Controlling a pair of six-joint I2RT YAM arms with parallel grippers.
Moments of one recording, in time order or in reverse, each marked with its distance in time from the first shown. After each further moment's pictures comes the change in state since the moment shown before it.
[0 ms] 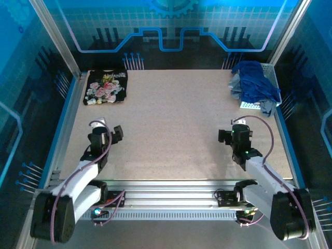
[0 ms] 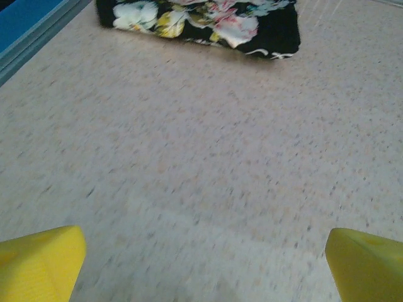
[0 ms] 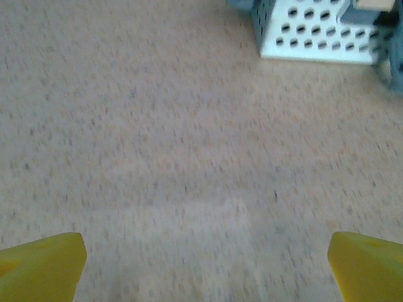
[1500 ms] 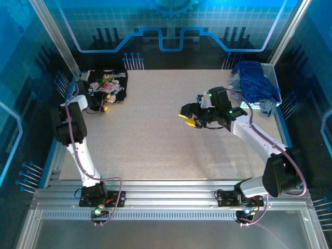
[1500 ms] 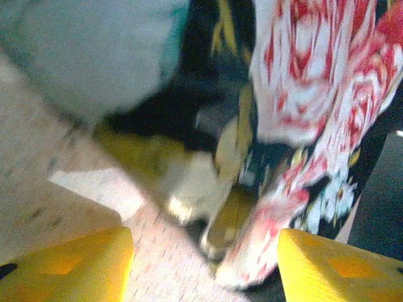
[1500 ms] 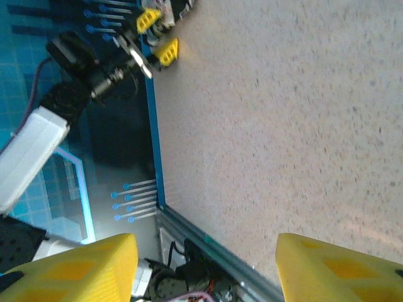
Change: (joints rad) left arm 0.420 1.120 1.164 -0.495 0.768 -0.729; right arm 0.245 0.385 0.723 -0.407 -0.956 0.841
